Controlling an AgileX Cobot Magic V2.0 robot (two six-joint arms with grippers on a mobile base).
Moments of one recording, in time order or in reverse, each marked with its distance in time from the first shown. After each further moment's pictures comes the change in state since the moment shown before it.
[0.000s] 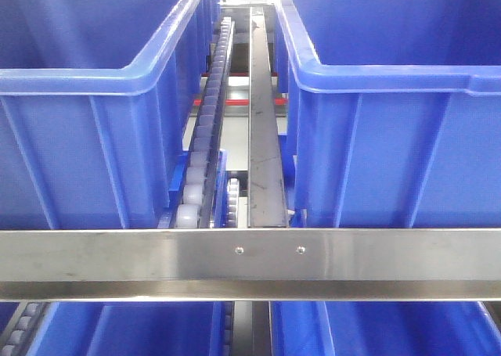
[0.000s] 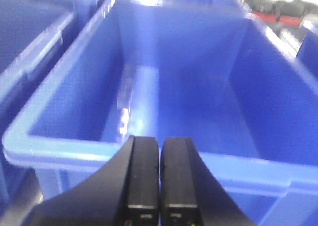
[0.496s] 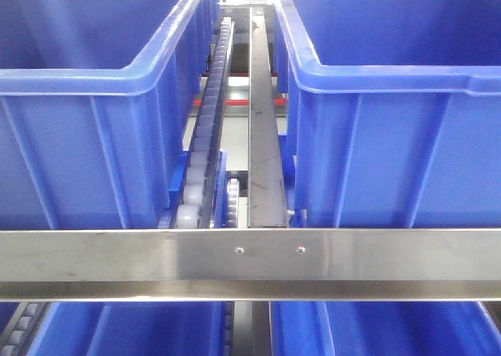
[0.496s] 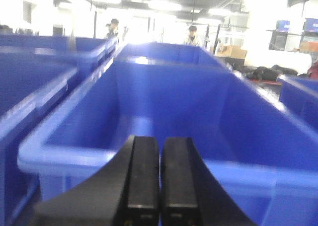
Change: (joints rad) left arm -0.013 -0.322 0.244 -0.010 -0.129 0.000; right arm 0.000 0.000 0.000 0.000 0.002 0.000
